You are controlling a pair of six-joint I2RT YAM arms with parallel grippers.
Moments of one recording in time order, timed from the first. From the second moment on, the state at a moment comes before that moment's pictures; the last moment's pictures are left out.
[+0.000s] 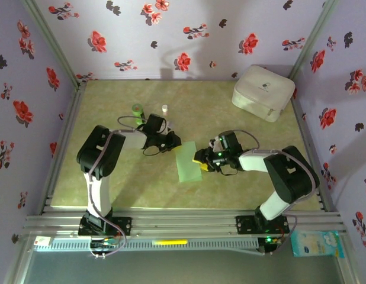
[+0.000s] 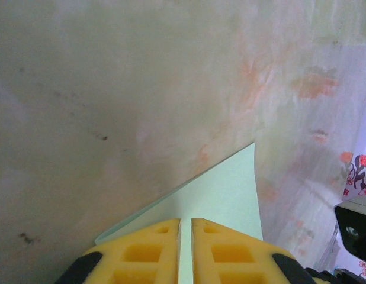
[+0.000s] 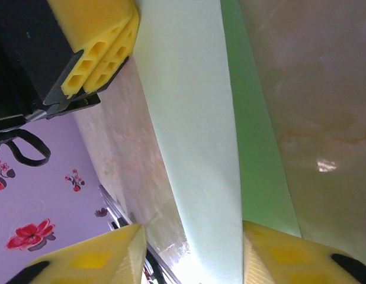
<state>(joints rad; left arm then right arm) -0.53 2.00 1.07 0.02 0.57 -0.80 0.47 1.62 0.59 0.18 -0.76 1.03</state>
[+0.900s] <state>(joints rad) -0.60 1.62 0.96 -0.06 0.38 -0.66 0.47 1.66 0.55 0.36 -0.64 1.17</state>
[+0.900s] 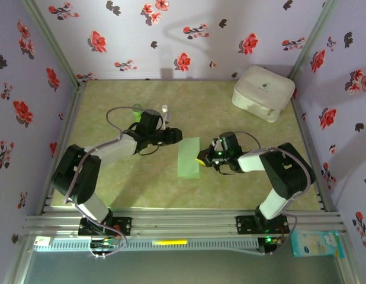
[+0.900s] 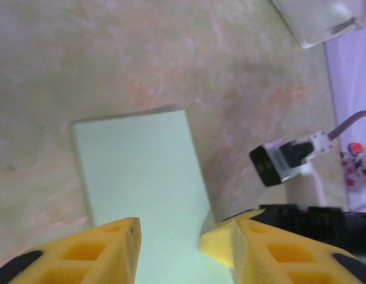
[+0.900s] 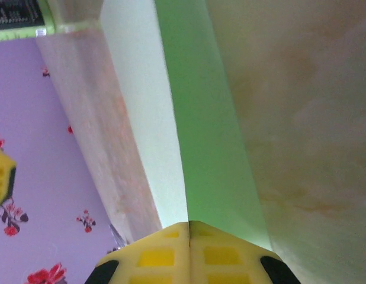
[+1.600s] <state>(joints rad) -1.10 1.50 0.77 0.02 -0.07 -0.03 0.47 1.66 0.53 0.44 -0.63 1.27</state>
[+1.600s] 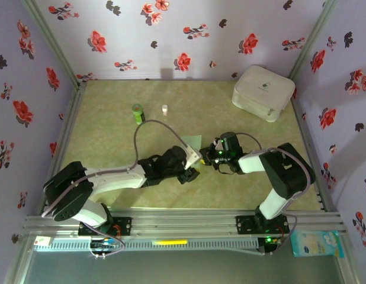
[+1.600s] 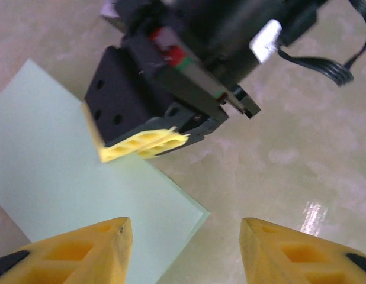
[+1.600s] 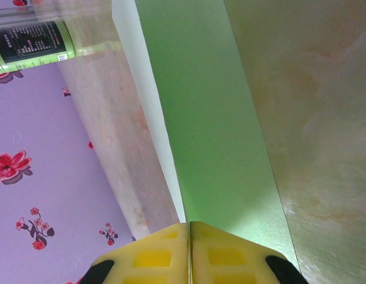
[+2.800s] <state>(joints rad) -1.23 1.71 0.79 0.18 -0.49 0.15 0.47 1.66 0.54 0.44 -0.64 1.27</state>
